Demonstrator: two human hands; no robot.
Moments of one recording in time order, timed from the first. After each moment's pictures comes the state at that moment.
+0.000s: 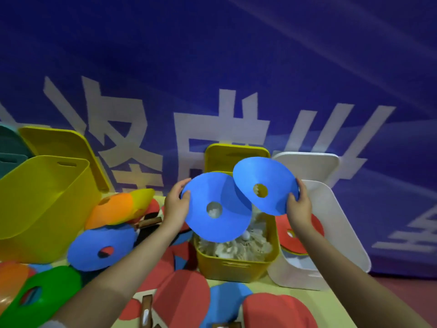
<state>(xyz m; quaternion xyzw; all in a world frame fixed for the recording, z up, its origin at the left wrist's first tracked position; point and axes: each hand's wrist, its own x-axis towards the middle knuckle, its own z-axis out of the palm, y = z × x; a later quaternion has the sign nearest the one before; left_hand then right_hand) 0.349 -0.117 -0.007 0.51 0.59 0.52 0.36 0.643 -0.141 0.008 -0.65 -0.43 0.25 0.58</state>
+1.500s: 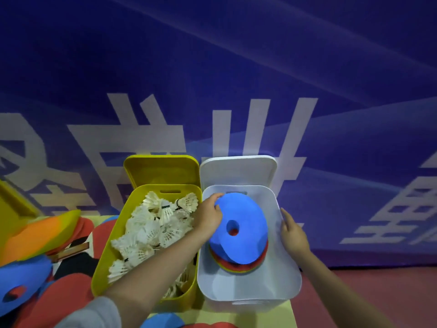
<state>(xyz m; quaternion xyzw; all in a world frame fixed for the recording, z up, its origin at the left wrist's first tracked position) 0.649 -0.060 -0.047 0.67 0.61 0.32 0.29 0.870 -0.143 -0.059 -0.80 -0.48 0.26 0.25</state>
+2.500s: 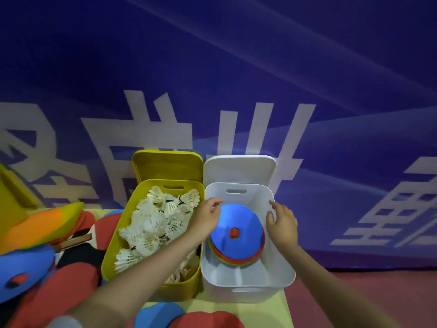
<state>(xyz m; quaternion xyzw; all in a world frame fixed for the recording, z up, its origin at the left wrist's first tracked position) 0.618 -0.100 -0.029 0.67 0.54 0.33 0.39 0.834 -0.150 -0.037 -0.78 -0.53 0.12 0.31</state>
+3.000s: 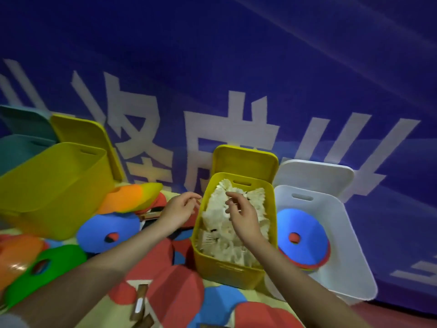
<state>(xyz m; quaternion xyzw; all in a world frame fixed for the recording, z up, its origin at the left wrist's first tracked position) 0.352 -0.142 -0.004 0.60 0.62 0.36 0.35 0.543 -0.153 -0.004 -0.53 -0.61 0.36 0.46</state>
